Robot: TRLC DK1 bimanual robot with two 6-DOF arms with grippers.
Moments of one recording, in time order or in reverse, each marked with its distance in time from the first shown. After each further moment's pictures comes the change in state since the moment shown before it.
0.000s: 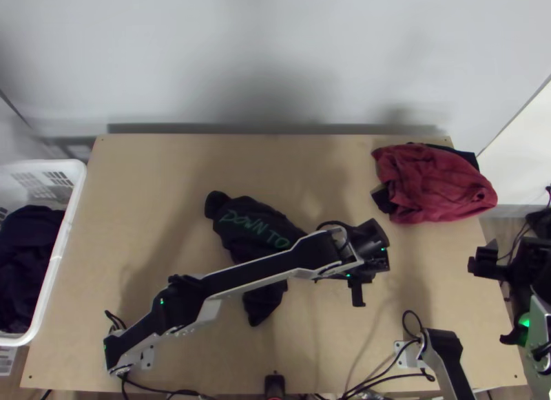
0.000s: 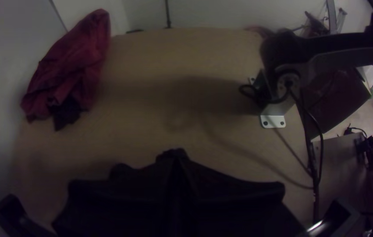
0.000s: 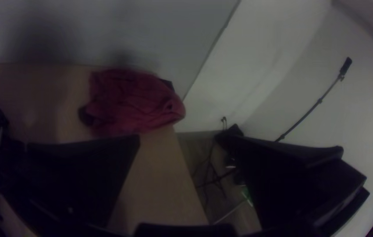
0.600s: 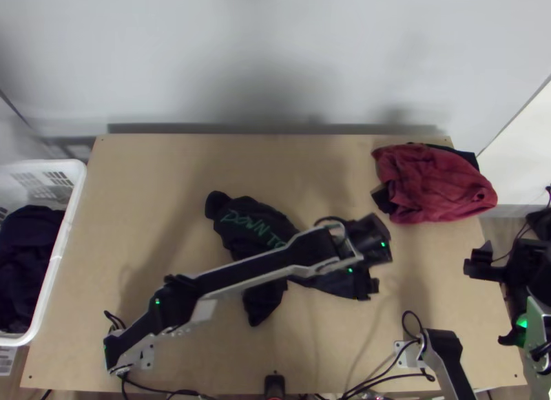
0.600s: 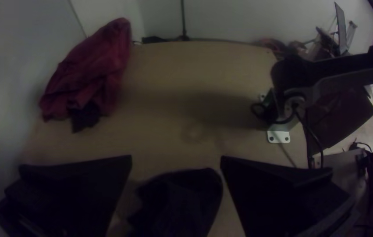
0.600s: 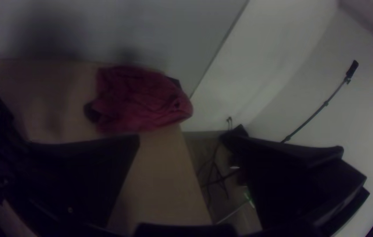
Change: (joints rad) left arm 0.015 -0.026 0.023 0.012 -0.043 -0.051; right arm 0.034 -0.006 -0.017 -0.010 -0.009 0.006
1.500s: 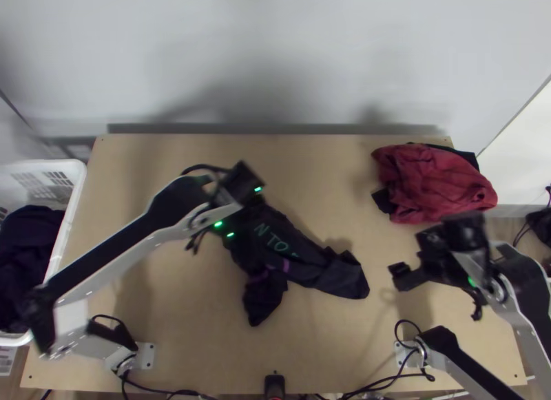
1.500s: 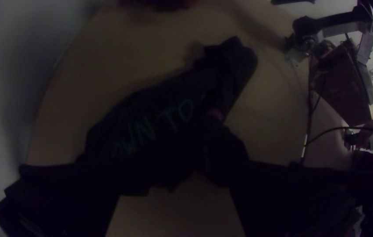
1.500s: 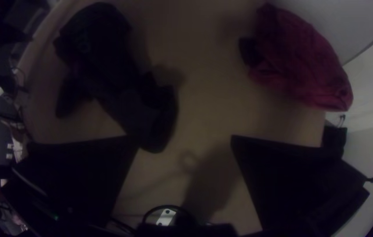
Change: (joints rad) left arm 0.355 -0.623 -0.521 -0.436 -0.028 0.041; right arm 0.430 0.308 -0.045 -0.213 -0.454 0.161
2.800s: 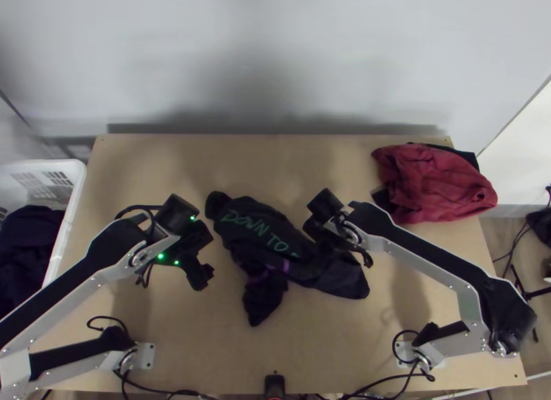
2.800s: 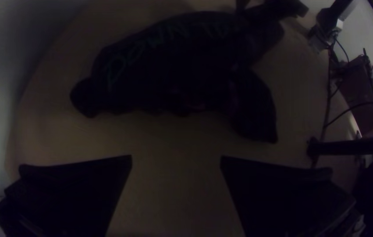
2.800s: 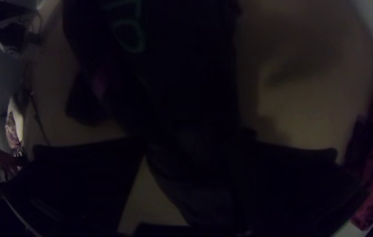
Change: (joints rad) left arm 0.186 -0.399 -0.601 0.175 0.002 -0.012; right arm 0.417 0.724 0.134 0.364 -0.107 0.010
